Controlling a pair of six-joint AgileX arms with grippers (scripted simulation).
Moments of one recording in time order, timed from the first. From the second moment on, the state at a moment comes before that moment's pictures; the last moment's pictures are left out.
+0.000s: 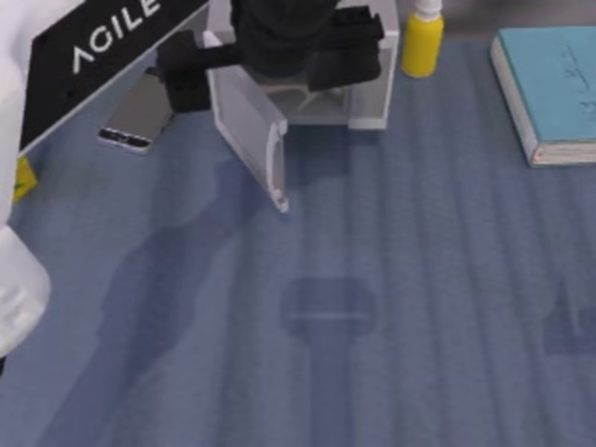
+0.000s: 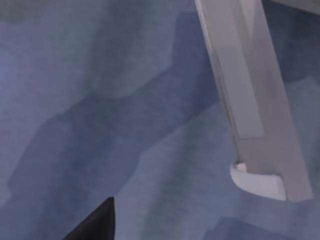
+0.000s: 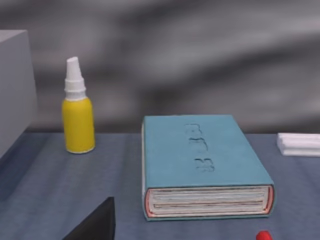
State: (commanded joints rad) left arm -0.72 2.15 2.26 -1.47 -0.41 -0.94; right arm 0.00 0.00 0.00 0.00 0.00 0.00
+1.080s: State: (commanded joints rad) left arm -0.79 2.31 2.49 -1.58 -0.58 -1.27; right arm 0.00 0.00 0.00 0.00 0.00 0.00
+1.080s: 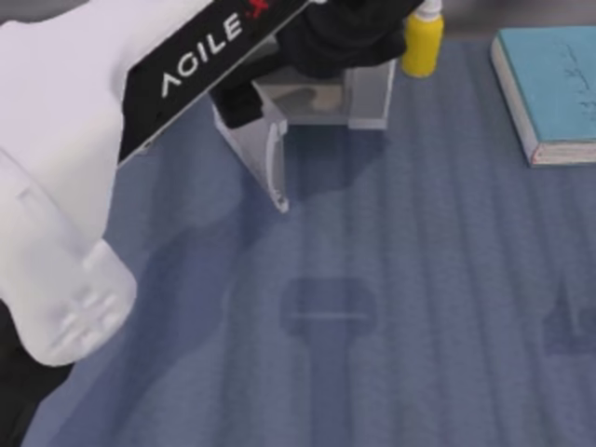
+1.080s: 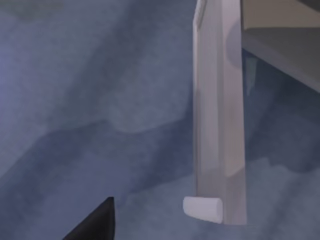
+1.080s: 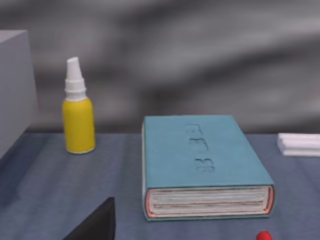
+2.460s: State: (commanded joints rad) left arm -0.69 2.23 2.08 -1.19 -0.56 -1.17; right arm 0.00 0.00 0.00 0.00 0.00 0.00
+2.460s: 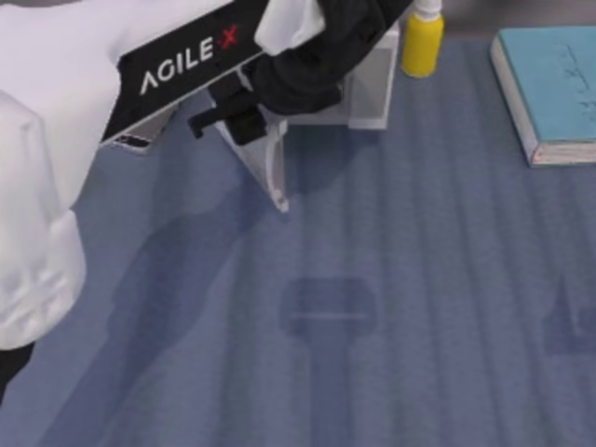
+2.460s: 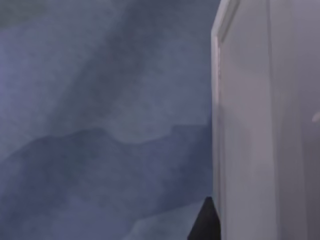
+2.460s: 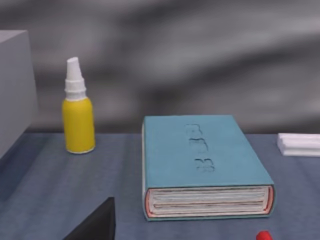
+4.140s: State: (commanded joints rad) left arm -0.60 2.57 2.87 -1.76 -0.20 -1.11; right arm 0.00 0.00 0.00 0.00 0.00 0.00
